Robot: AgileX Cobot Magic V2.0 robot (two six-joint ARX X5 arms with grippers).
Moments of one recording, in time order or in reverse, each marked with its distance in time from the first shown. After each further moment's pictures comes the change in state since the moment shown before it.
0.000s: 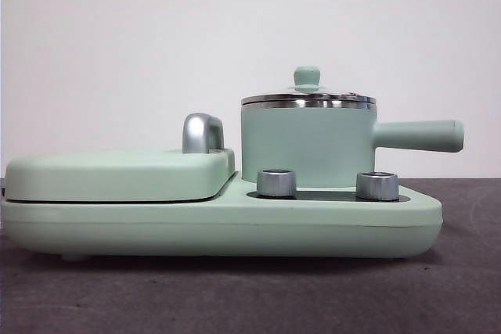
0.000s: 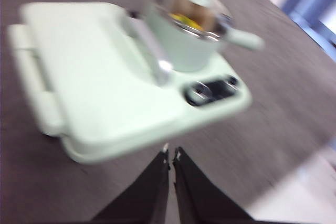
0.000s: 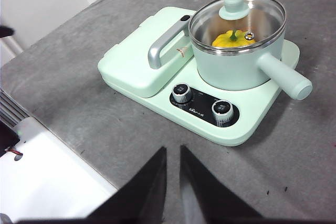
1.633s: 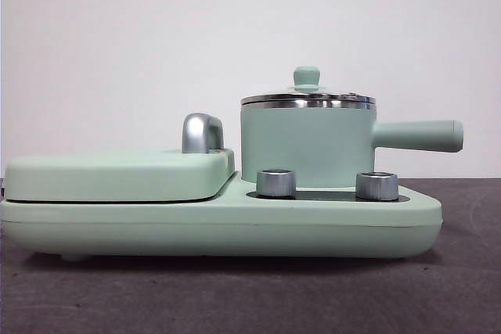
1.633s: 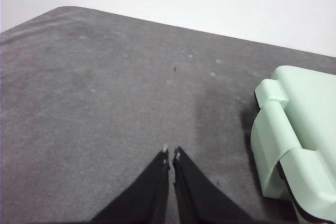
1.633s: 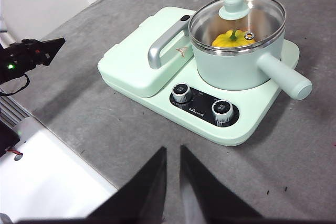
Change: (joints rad) left arm 0.514 -0.313 -0.739 0.688 -0.205 0.104; right arm 0.000 0.000 0.000 0.000 0.000 0.000
